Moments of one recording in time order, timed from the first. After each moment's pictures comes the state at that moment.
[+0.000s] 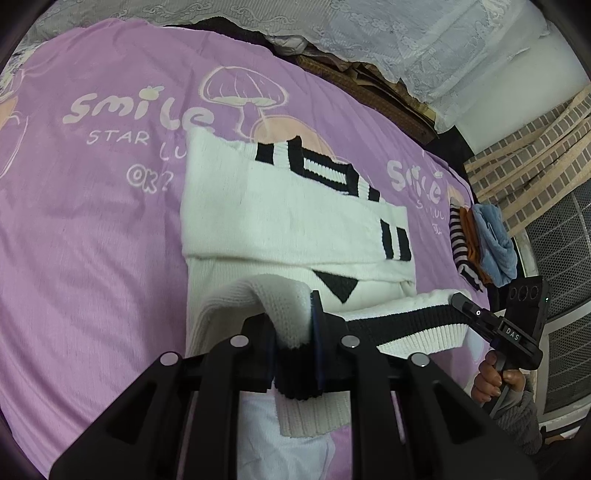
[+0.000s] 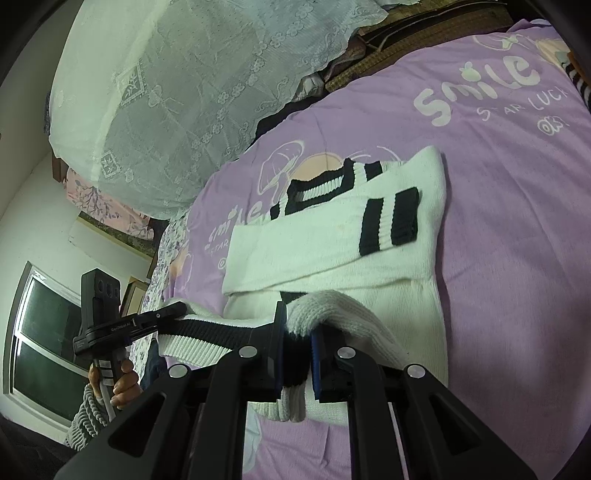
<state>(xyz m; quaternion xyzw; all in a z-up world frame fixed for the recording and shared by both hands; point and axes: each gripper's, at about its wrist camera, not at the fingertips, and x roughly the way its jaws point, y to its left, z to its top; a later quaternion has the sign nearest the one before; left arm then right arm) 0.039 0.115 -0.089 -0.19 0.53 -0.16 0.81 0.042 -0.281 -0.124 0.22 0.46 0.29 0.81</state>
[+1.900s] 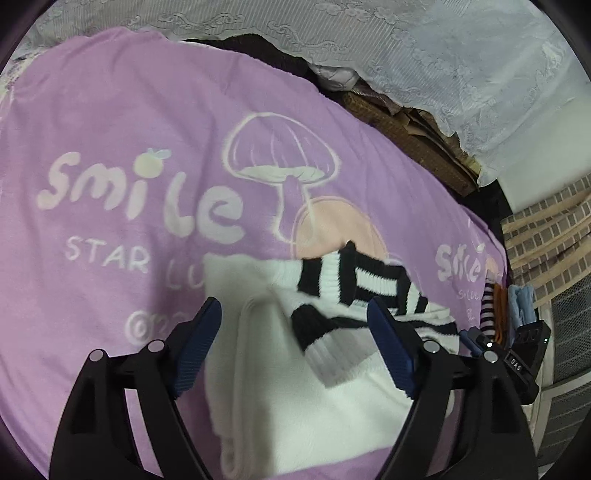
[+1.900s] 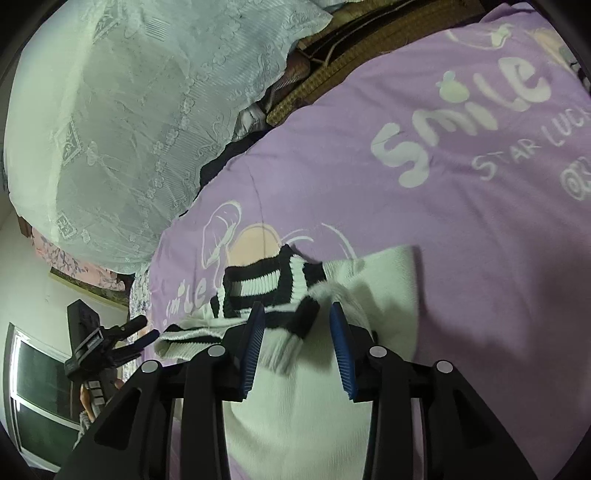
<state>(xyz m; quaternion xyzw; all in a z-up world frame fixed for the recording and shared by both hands) 0.179 0.145 -0.101 -0.22 0.52 -0.09 0.82 0.169 -0.298 -0.148 0.26 0.45 0.21 0.83</state>
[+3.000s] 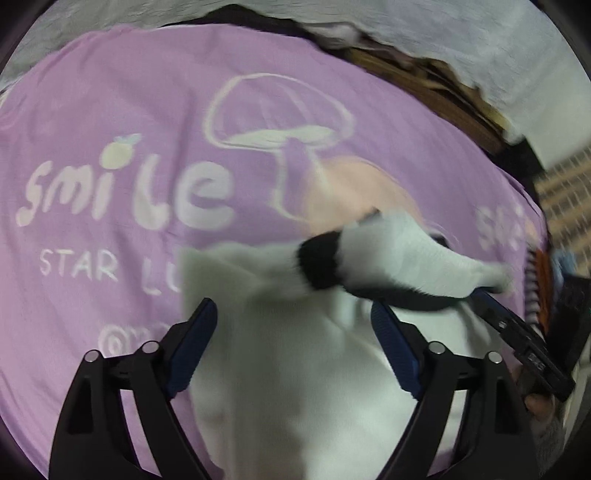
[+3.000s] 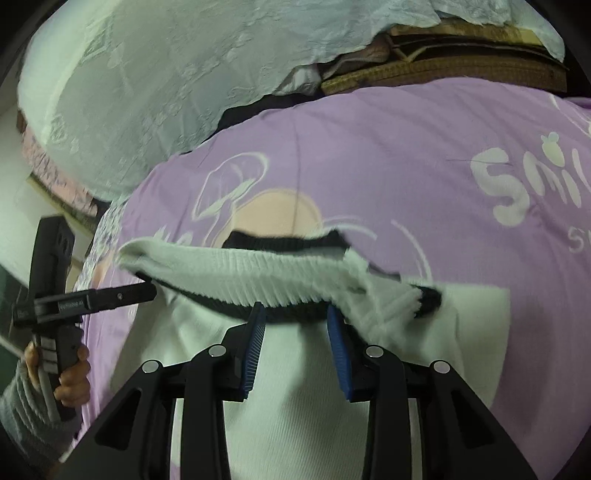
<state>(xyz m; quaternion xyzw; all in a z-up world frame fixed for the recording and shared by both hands) 0.217 0.107 -0.142 -0.15 0.57 -0.05 0.81 0.218 -0.201 -0.164 0.10 0.47 0.22 0.85</state>
